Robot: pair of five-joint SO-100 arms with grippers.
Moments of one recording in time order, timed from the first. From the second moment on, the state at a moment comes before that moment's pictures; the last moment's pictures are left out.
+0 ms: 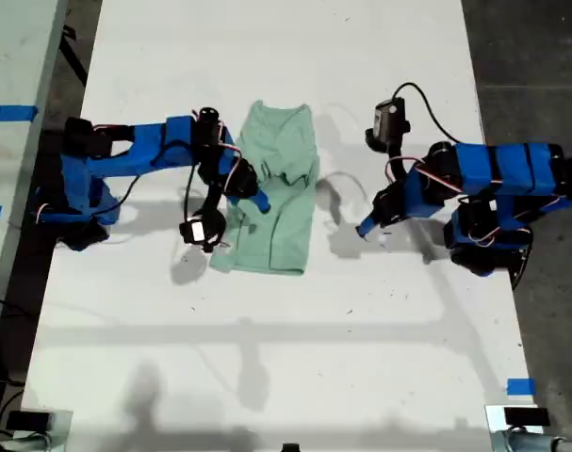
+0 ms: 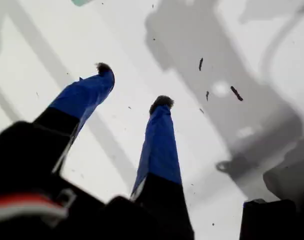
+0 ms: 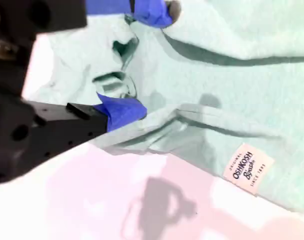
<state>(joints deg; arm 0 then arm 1) -17.4 69.0 61.3 94.4 16.9 4.7 124.5 118.5 76.6 -28.3</state>
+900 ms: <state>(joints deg) -7.6 109.0 120.7 66.4 8.0 1.6 68.4 62.8 84.1 -26.0</state>
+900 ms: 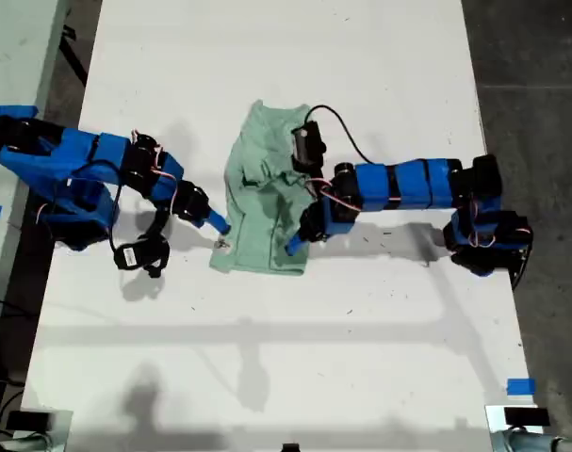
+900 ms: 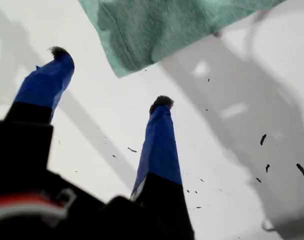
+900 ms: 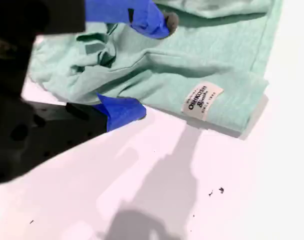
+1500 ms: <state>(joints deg) -4.6 91.9 120.8 57.7 7.6 1.6 54.9 58.5 77.9 -23.2</state>
